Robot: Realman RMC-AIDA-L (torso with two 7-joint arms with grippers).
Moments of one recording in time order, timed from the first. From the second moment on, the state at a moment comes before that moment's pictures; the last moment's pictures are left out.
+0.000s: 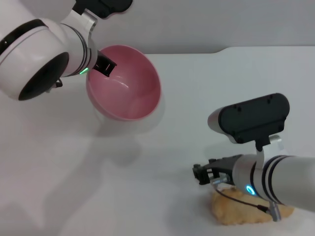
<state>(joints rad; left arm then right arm) -0.62 -2.06 1.90 1.52 0.07 -1.19 -0.16 0.19 2.07 -2.23 -1.60 0.13 0.97 0.49</state>
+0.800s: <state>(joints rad) -0.61 -2.06 1.90 1.49 0.07 -1.19 -0.14 0.16 2.07 -2.24 -1.91 0.01 1.30 0.44</state>
